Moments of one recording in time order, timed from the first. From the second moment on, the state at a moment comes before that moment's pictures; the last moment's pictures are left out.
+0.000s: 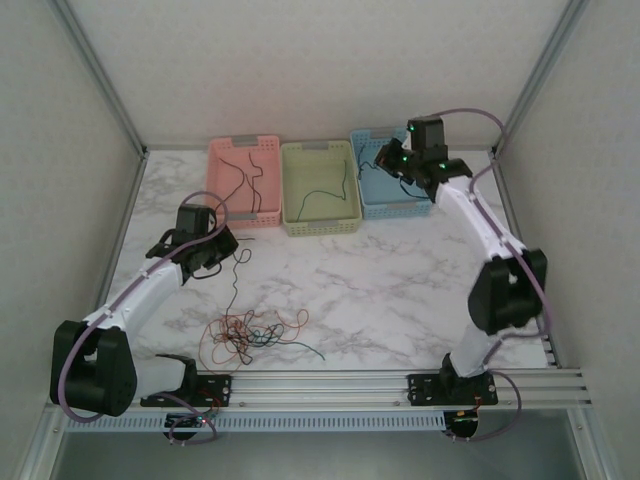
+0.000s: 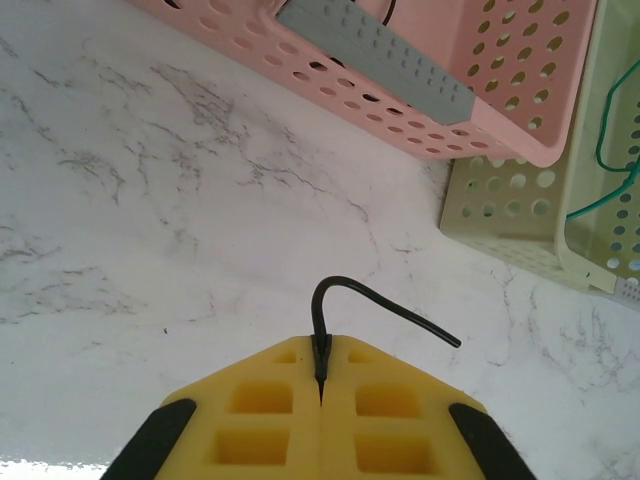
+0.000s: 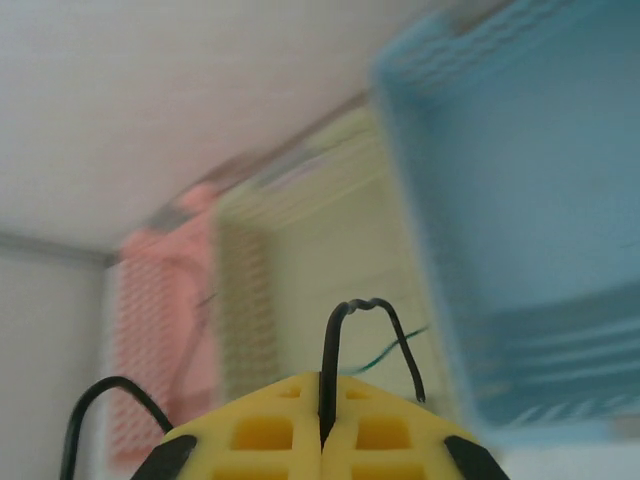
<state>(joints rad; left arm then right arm) -0.20 1.25 0.77 -0.37 0.13 -0.74 0.27 1.78 1.62 -0.48 -0.18 0.70</state>
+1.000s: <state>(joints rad) -0.21 1.20 0.79 -0.42 0.15 -0.74 0.36 1.70 1.49 -0.65 -0.21 0.50</state>
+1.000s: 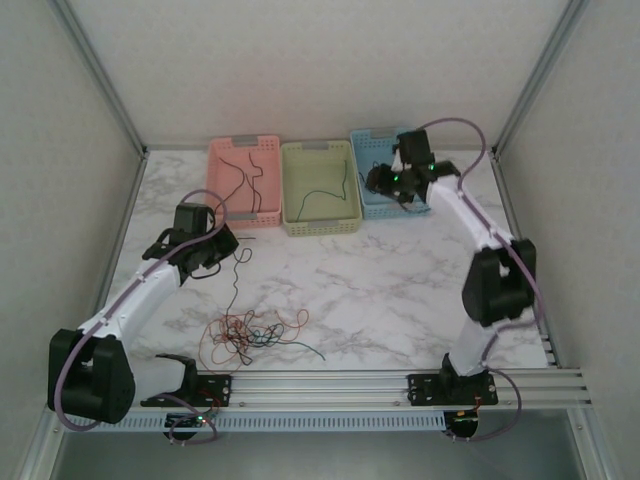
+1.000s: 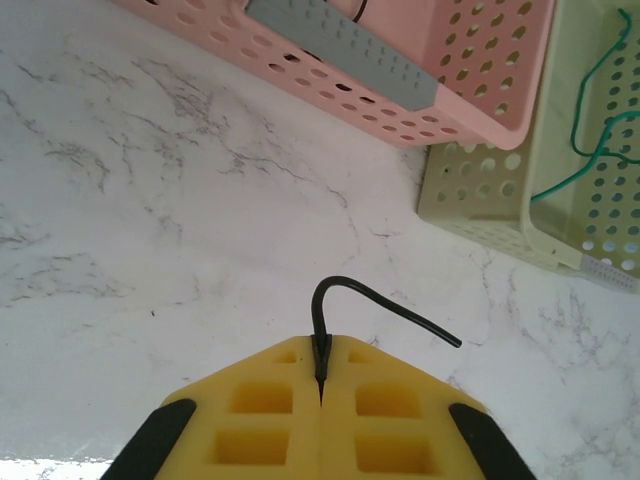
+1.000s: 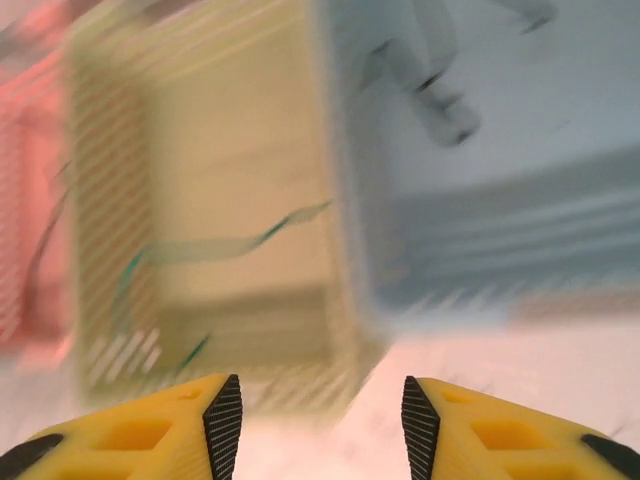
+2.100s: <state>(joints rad) -0.21 1.15 0.72 -0.40 0.14 -0.75 0.98 1.78 1.01 -0.36 -0.43 0.81</state>
